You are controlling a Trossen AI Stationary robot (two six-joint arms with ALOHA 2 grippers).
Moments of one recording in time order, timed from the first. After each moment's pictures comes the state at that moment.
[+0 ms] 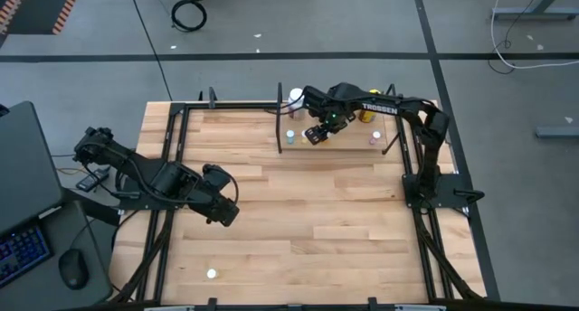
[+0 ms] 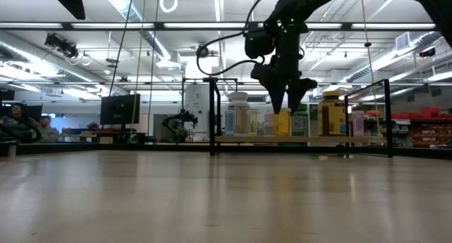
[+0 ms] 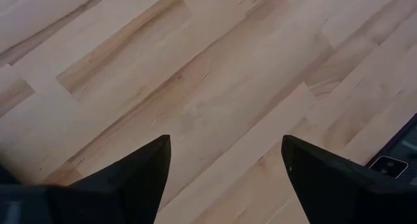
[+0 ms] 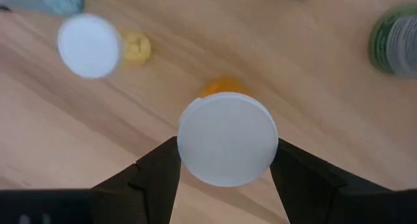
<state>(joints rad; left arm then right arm) -0.46 1.32 1.33 -1.23 -0.28 -1.32 -0.48 1.89 1.59 -1.14 0.00 0.51</state>
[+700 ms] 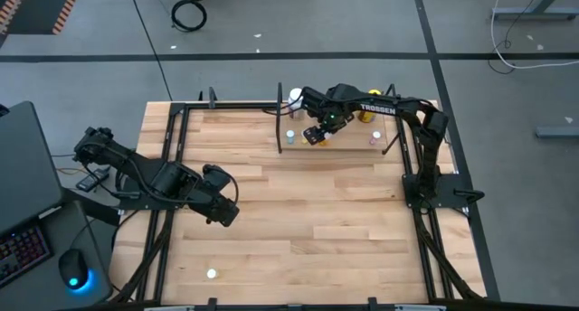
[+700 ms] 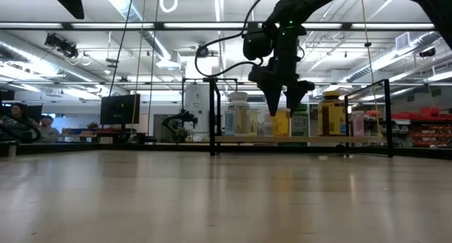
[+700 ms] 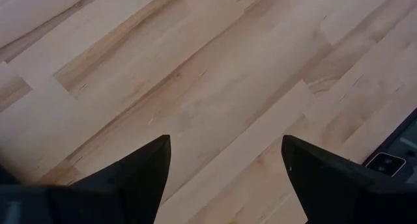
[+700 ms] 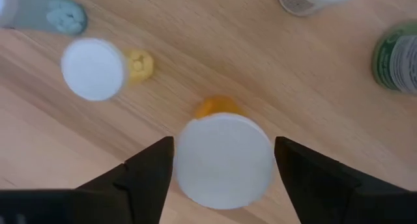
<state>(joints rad) -0.46 1.32 1.33 -1.23 -0.27 -1.32 -0.48 1.90 1.58 -1.10 0.03 0.51</state>
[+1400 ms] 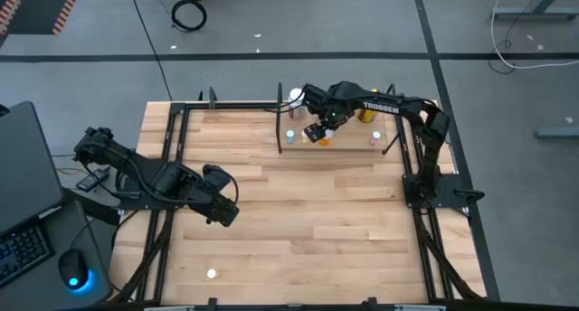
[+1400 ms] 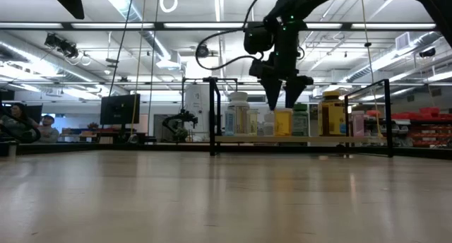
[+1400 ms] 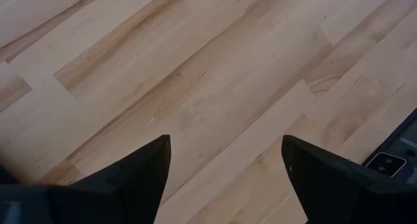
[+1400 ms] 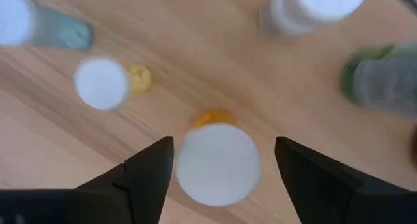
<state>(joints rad) -0.46 1.32 1.33 -1.23 -0.27 -1.32 -0.49 1.88 1.61 -1.12 0.06 0.47</state>
